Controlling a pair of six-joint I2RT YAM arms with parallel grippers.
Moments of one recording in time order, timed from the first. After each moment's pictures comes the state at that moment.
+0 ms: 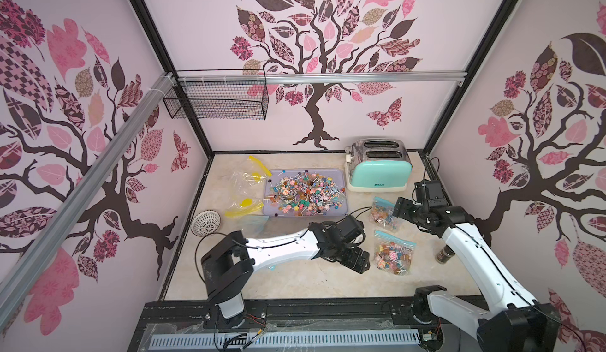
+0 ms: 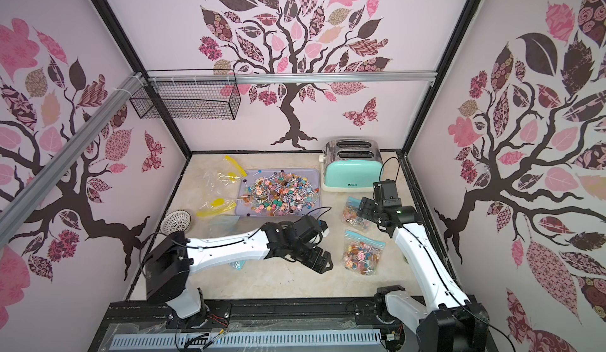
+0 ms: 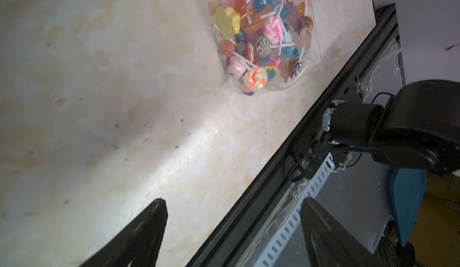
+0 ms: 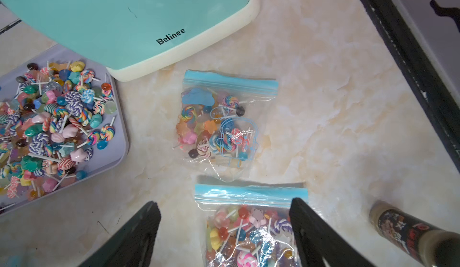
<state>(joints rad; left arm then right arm) -1.13 1.77 1.22 -0.44 0.28 -0.62 0.12 1.07 0.93 -0.79 0.09 0.48</state>
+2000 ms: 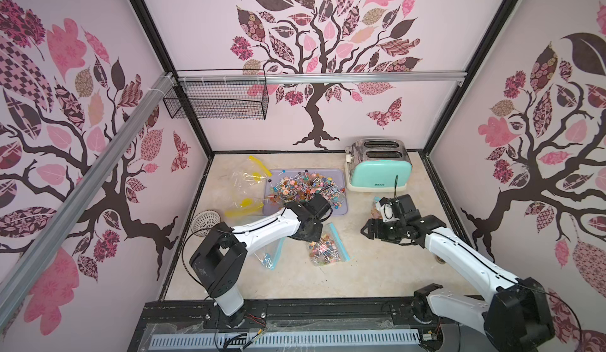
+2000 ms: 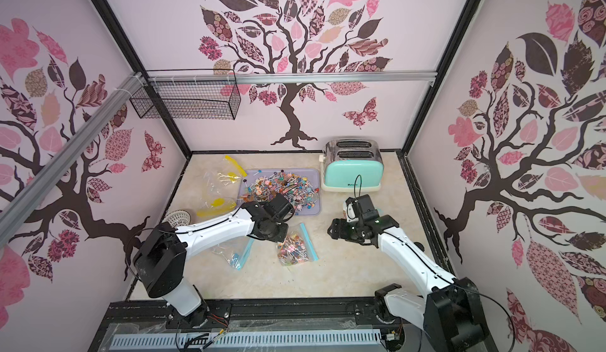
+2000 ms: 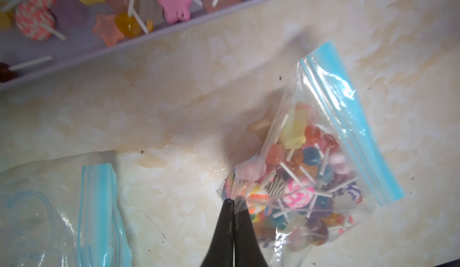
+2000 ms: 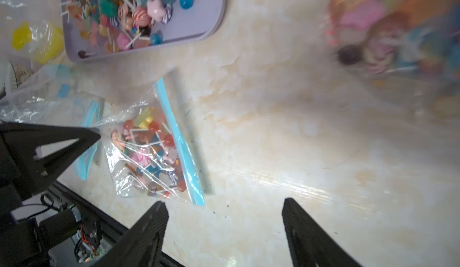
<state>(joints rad) -0.82 1.67 1.20 -0.81 -0.09 -0.49 0.37 1.16 0.70 -0.59 -0.36 0.49</state>
